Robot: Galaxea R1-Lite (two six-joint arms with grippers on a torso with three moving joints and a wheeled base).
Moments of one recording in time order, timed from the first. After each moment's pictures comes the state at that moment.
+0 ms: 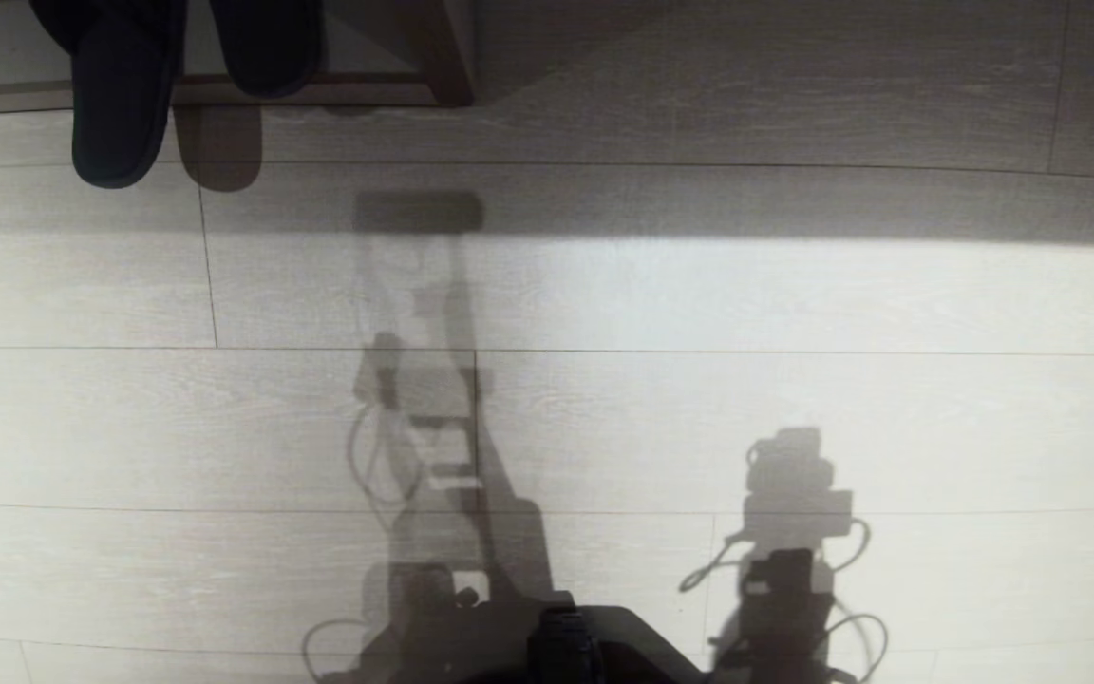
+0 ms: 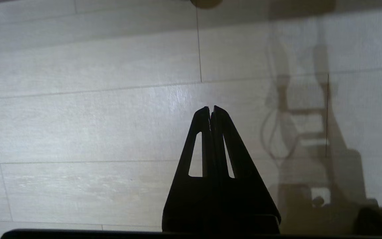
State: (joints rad) left arm 0.00 0.17 -0.58 0.14 0.08 0.13; right arm 0.00 0.00 0.00 0.00 0.01 0.00
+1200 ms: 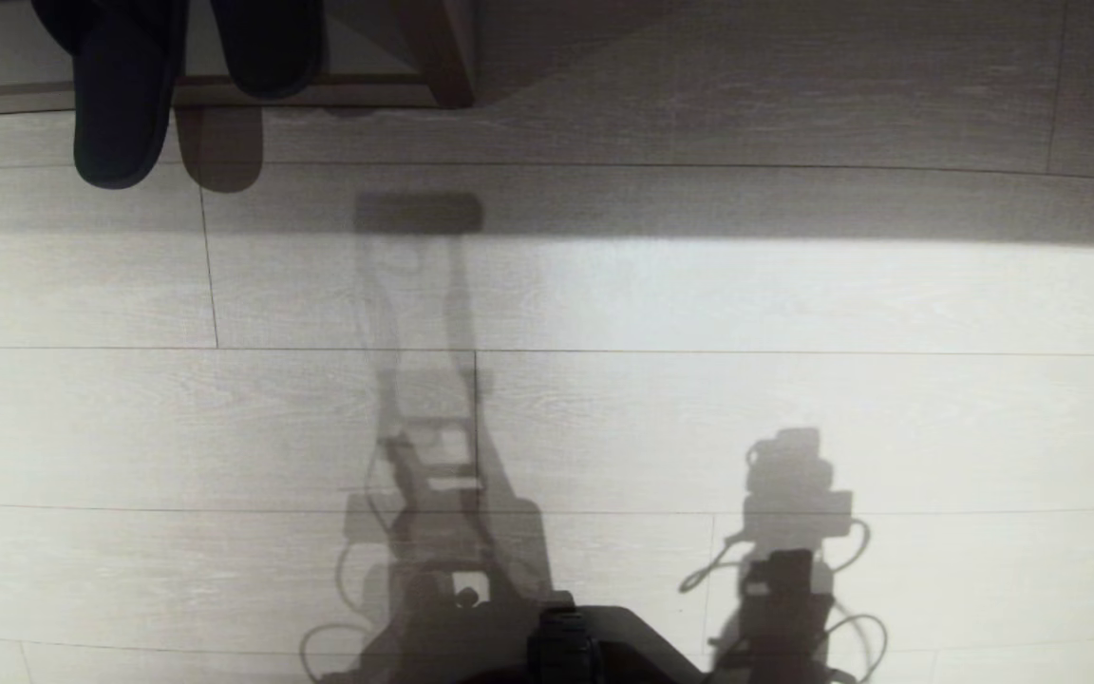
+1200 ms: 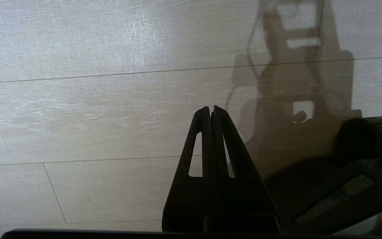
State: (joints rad) left arm 0.00 0.00 0.00 0.00 -0.02 0.05; right arm 0.00 0.00 0.00 0.00 0.01 0.00
